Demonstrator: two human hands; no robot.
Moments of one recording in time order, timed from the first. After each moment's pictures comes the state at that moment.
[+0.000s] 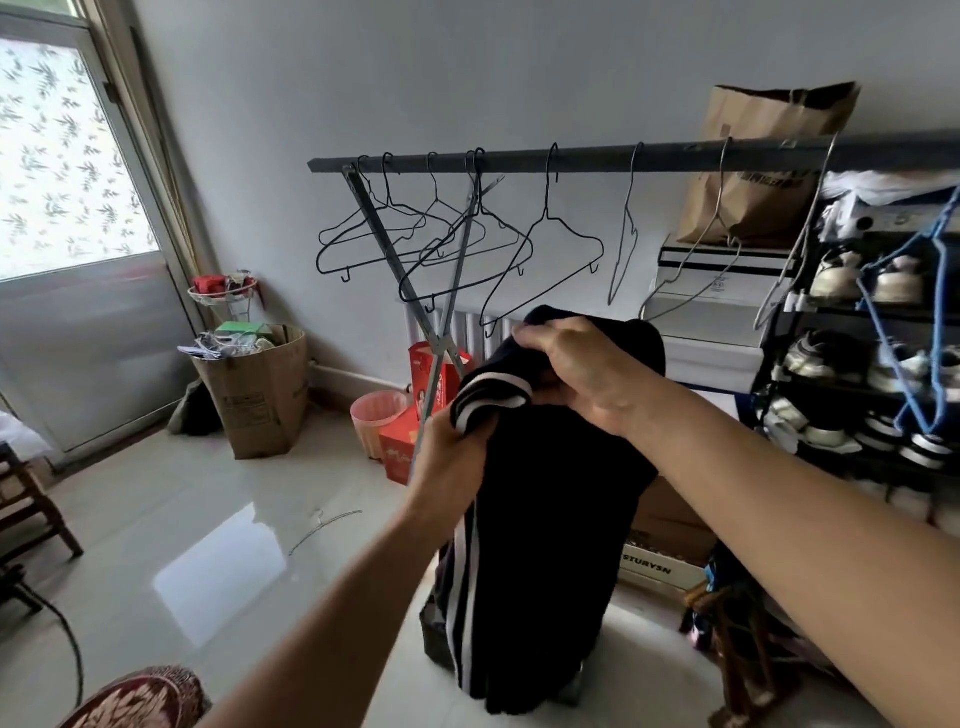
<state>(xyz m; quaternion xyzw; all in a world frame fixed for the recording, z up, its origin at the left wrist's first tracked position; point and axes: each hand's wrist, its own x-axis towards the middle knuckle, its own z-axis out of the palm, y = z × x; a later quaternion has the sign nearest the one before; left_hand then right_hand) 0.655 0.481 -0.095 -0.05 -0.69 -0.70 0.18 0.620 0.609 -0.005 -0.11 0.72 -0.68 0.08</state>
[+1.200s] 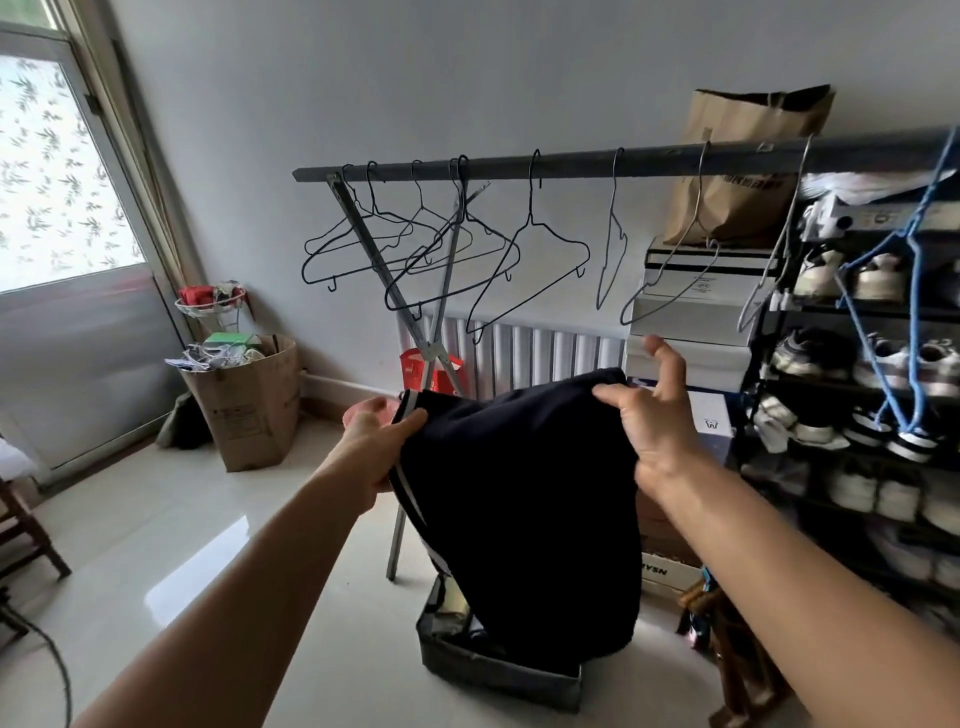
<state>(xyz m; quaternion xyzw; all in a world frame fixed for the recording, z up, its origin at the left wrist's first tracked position) 0.627 0.413 -0.080 0.15 -0.74 -0.65 0.04 0.619 0.665 -0.063 0.05 0.61 -0.78 -0.12</state>
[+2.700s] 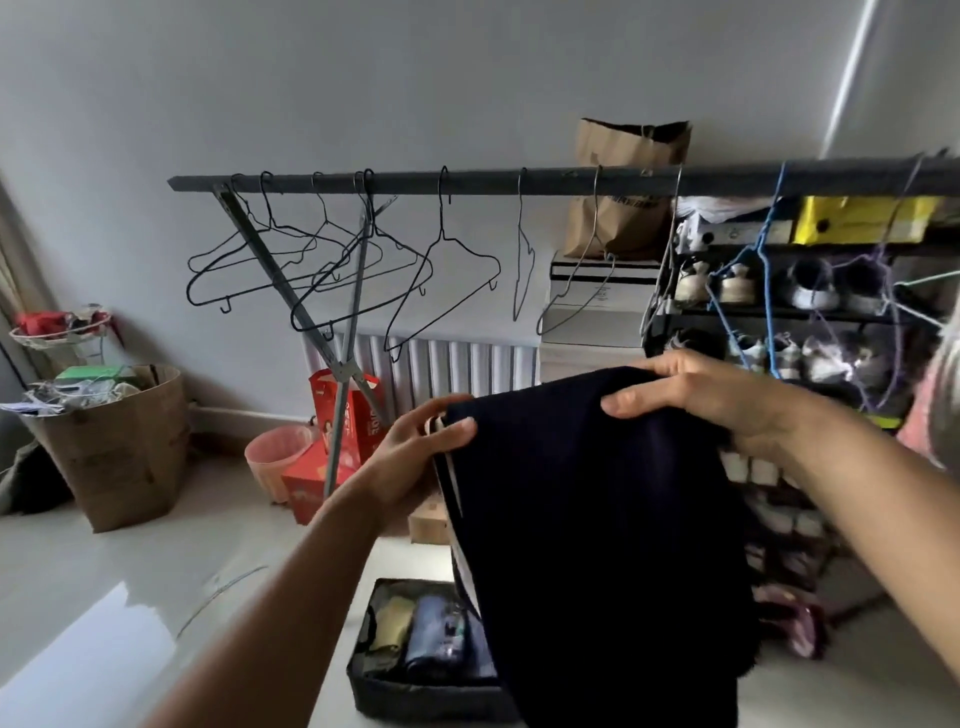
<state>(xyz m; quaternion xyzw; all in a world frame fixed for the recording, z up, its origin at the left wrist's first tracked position) 0.600 0.482 -0.091 -0.19 -0.60 -0.76 -0.17 0.674 0.763 0.007 -0.06 0.83 -0.54 0.11</state>
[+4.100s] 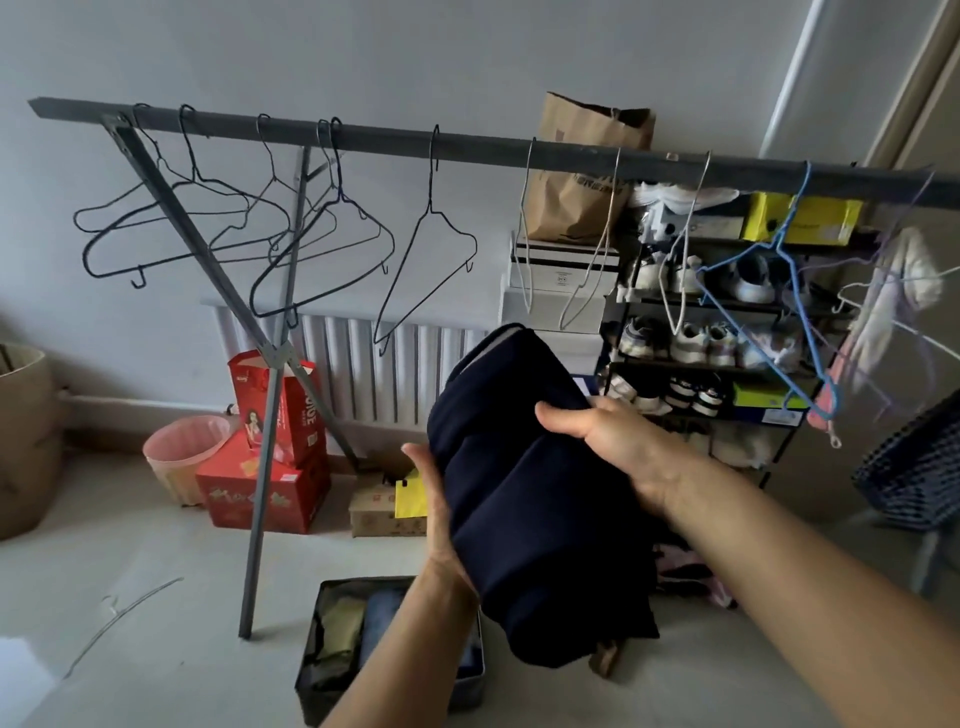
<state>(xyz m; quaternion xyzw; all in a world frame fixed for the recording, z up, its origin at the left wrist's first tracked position) 0.607 0.510 -0.131 0.01 -0.32 -0.92 -0.23 0.618 0.644 -0.049 0.13 0.71 -0.69 0.03</state>
